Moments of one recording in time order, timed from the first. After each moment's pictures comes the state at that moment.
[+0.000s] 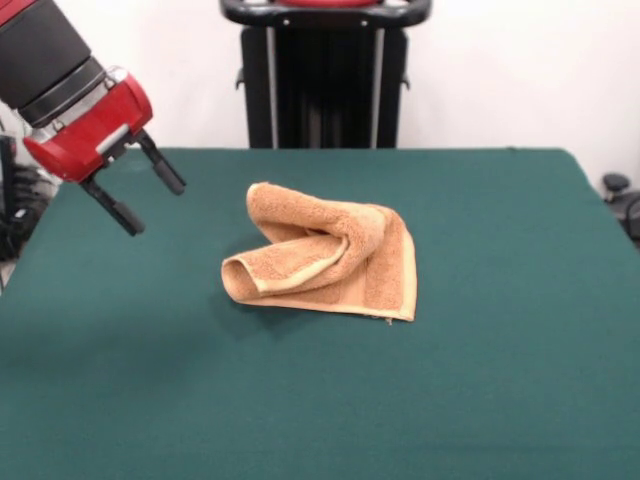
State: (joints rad) arm -1.25 -0.33 1.08 1.55 -0.56 1.09 0.76
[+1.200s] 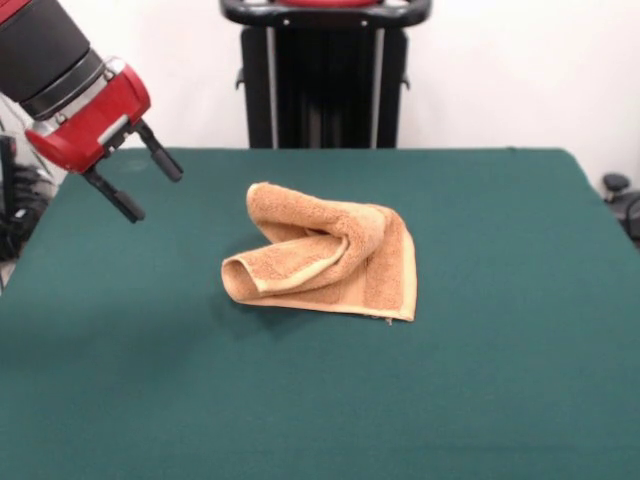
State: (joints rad) arm -1.25 -0.35 1.06 1.55 -0.57 1.15 0.76
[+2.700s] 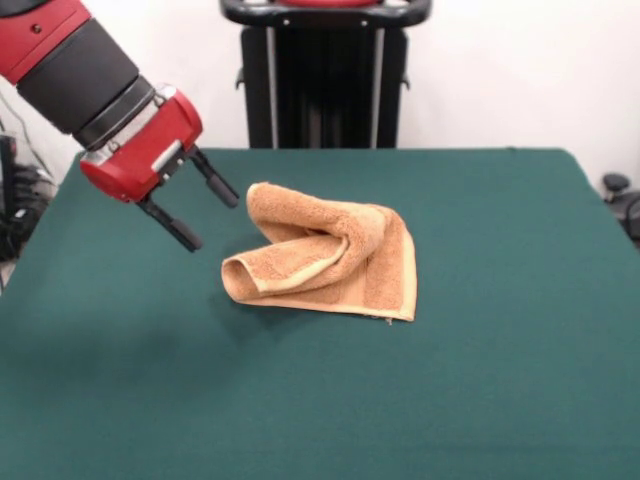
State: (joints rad) arm -1.23 -0.24 1.11 1.56 -0.54 1.02 0.76
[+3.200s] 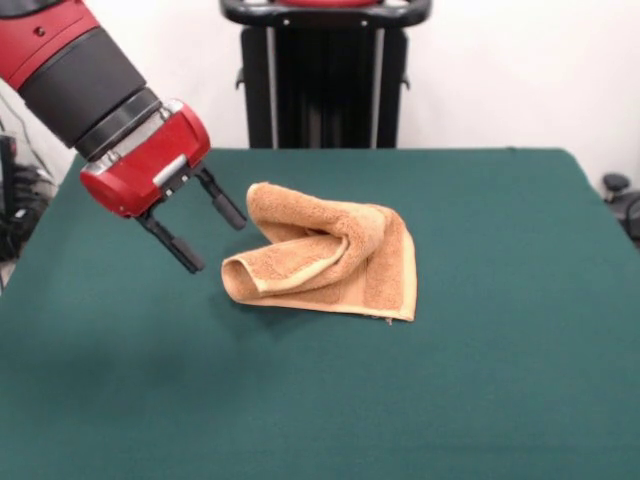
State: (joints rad) arm -1.23 -0.21 1.13 1.56 -0.55 0.91 0.76
